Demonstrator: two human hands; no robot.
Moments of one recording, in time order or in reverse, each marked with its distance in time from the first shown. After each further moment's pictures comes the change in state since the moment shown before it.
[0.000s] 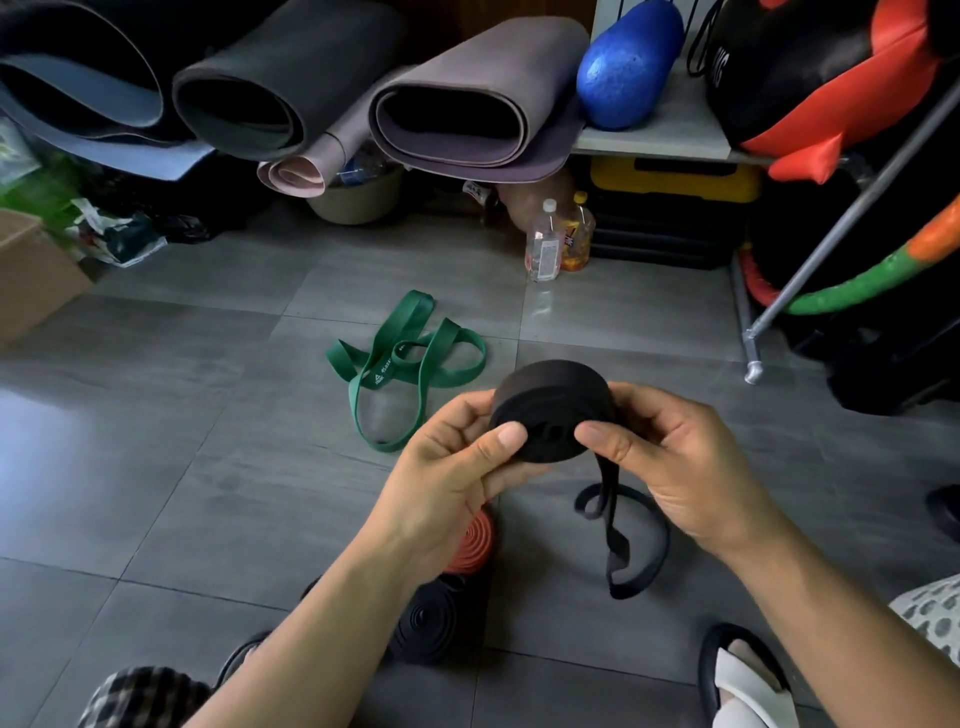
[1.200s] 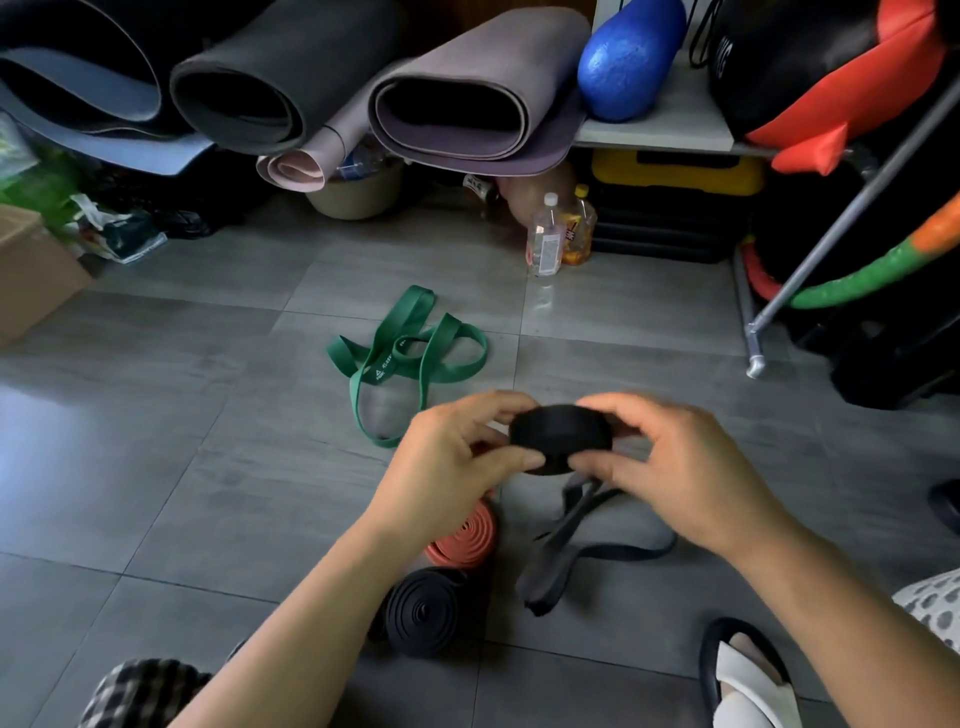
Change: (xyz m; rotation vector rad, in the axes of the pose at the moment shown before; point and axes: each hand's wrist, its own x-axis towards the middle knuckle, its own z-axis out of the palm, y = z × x) left_hand 0.004 0.005 -0.007 0.908 0.007 0.267; right_hand -0.005 -0.003 -0.003 -0.673 -0.009 -0.079
